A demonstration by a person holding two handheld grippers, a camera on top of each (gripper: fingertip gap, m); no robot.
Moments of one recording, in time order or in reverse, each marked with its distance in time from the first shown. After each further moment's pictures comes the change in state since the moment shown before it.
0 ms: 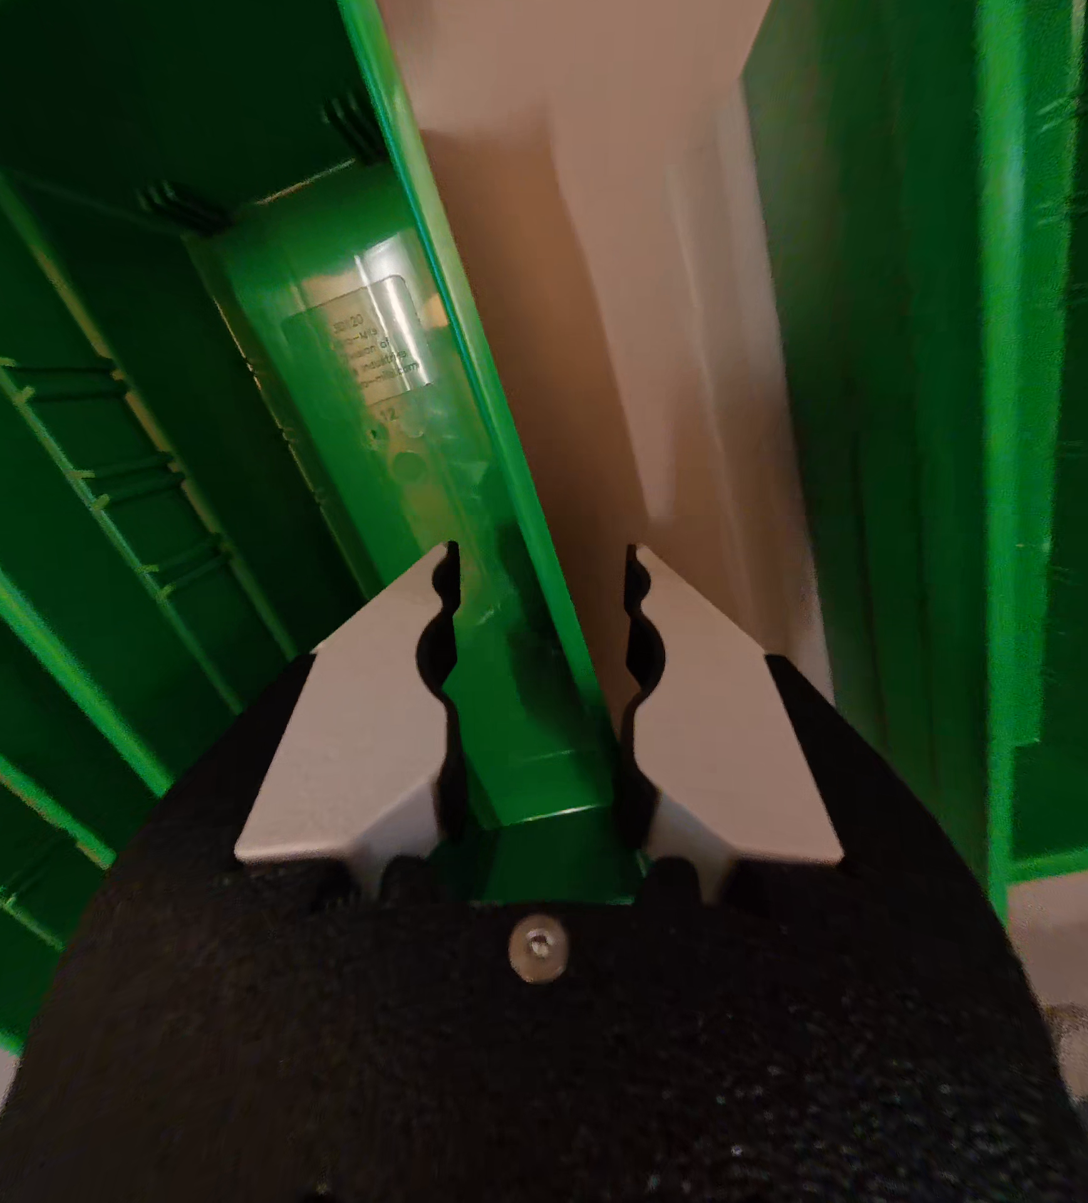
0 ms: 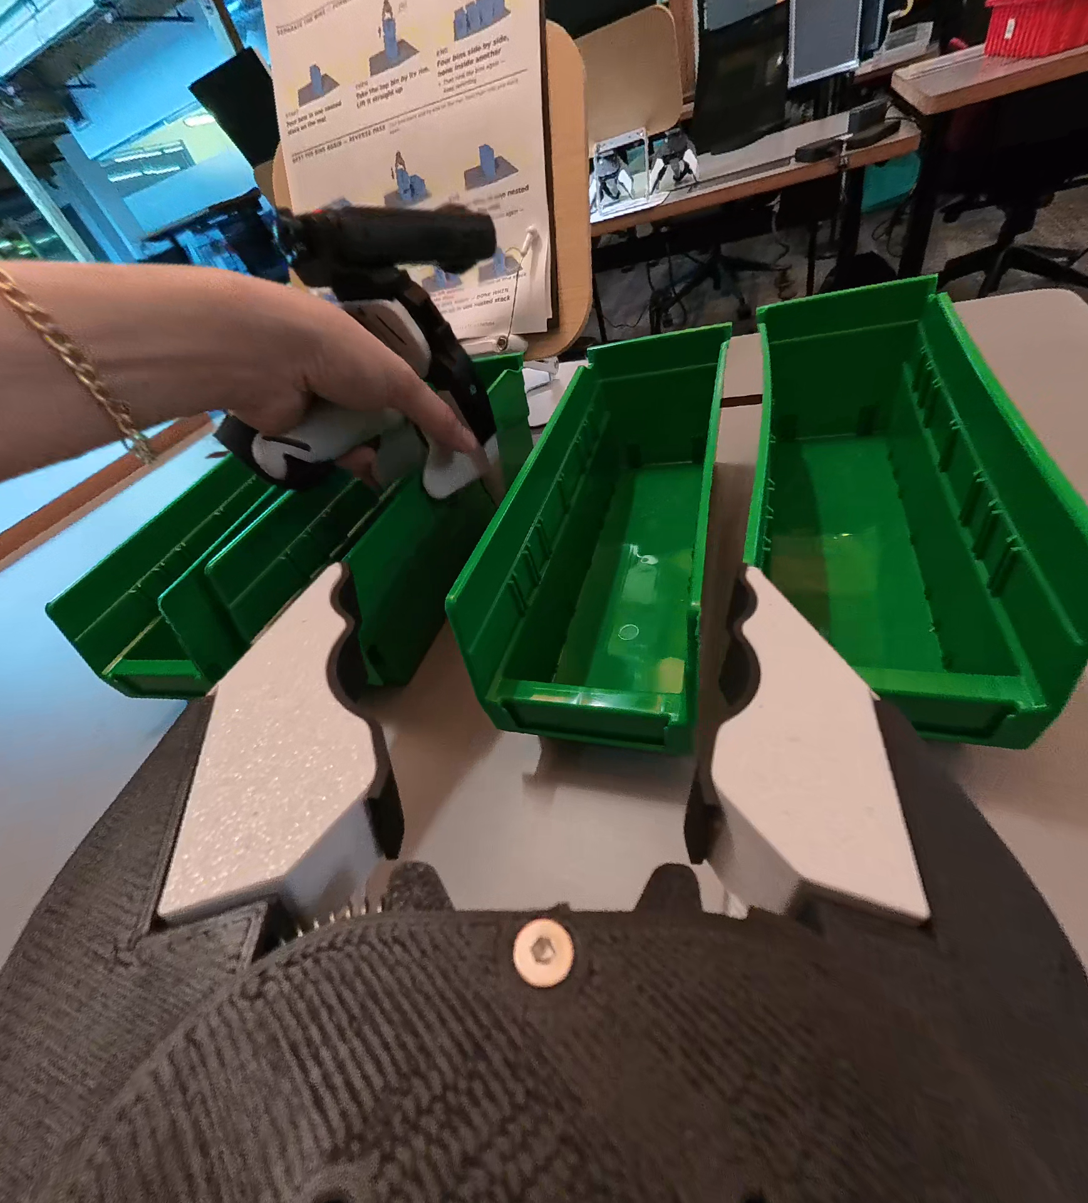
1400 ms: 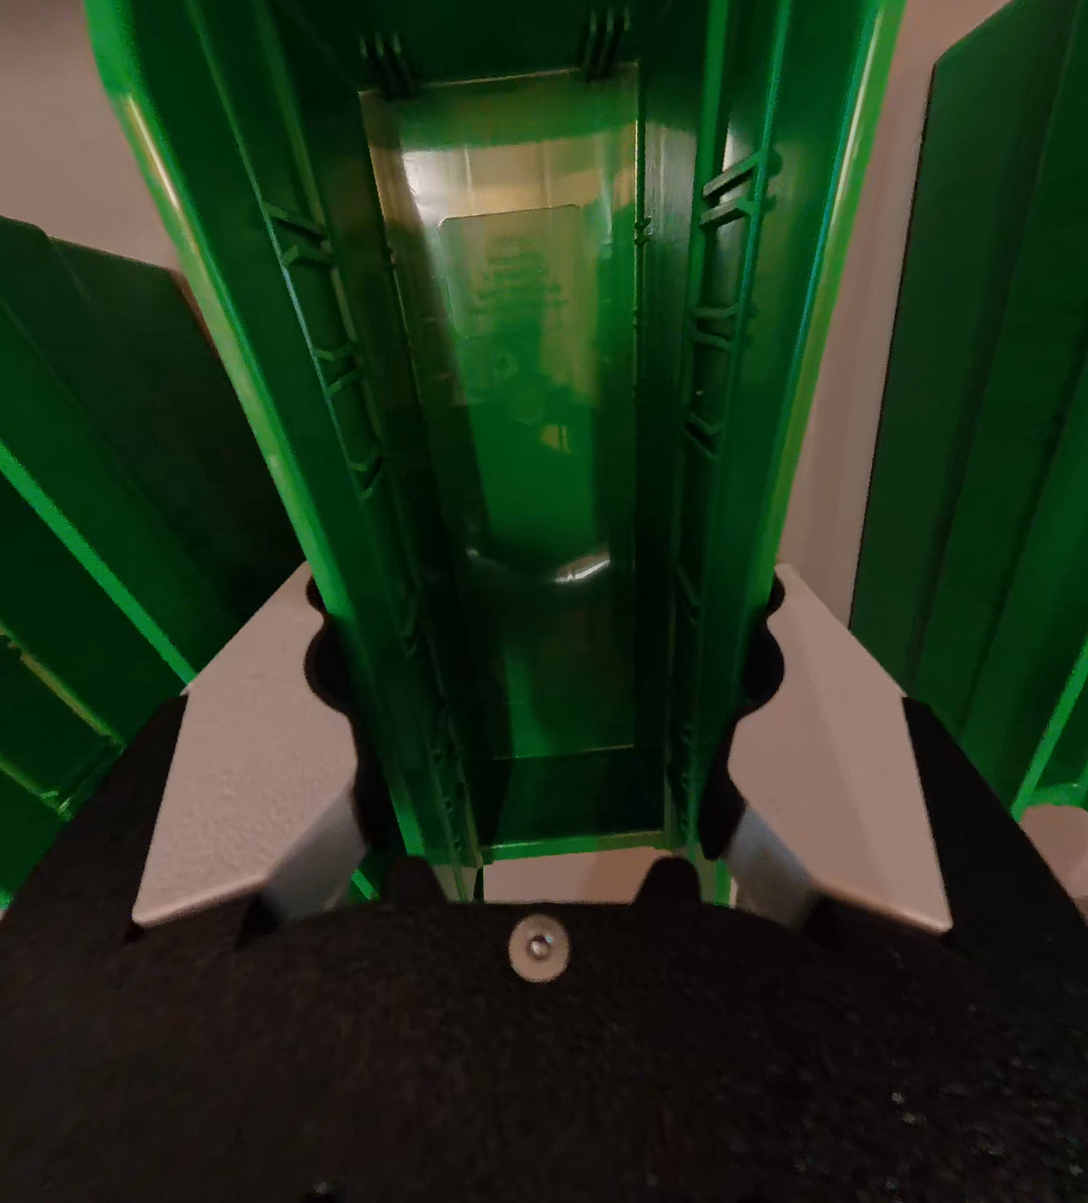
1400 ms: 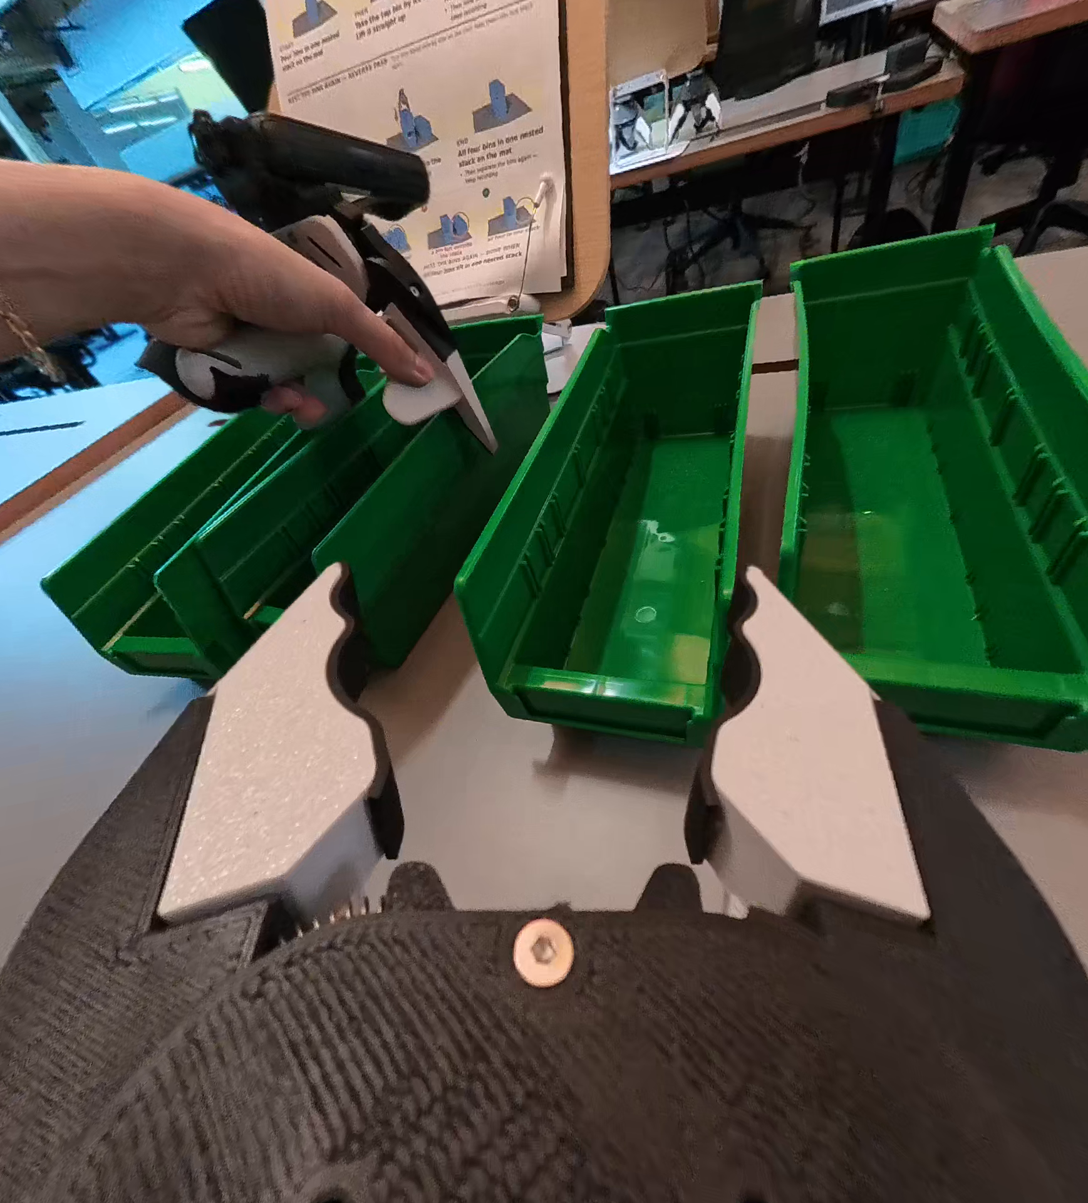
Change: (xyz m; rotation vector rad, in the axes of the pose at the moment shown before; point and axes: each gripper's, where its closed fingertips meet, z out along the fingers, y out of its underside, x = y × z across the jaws) left arm -0.038 0.014 -0.017 -0.098 0.071 -0.164; right arm -0.006 0.012 0.011 -0.054 -0.018 0.000
